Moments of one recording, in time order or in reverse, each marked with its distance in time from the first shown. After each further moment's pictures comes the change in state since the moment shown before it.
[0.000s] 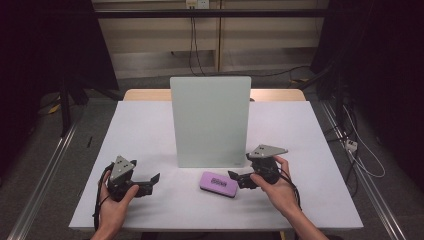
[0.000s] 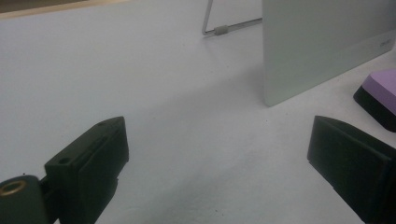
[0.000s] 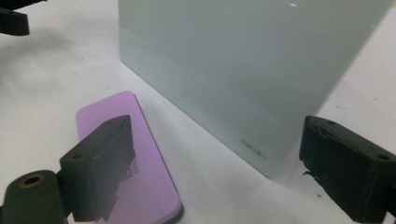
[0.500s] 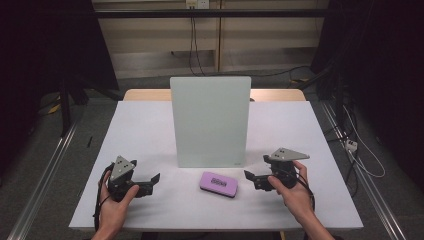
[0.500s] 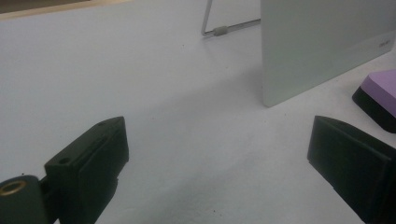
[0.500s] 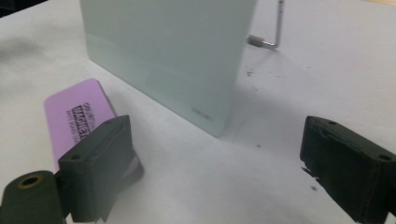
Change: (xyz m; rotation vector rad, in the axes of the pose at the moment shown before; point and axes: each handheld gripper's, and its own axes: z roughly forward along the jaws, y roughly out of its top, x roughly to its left) left arm -0.002 0.001 0.000 0.002 -0.001 -0.001; right arm -0.024 -0.024 -0.031 -0.034 -0.080 0.079
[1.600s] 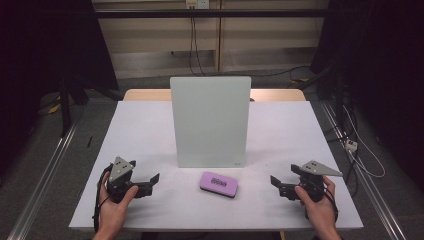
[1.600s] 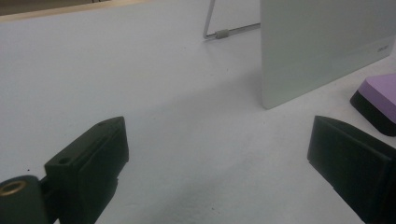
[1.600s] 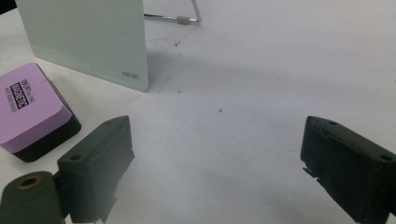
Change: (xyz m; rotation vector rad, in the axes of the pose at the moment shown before) left arm -0.001 0.000 -0.004 -0.013 0.016 -0.017; right arm -0.034 -0.050 -0.041 -0.060 -0.122 0.122
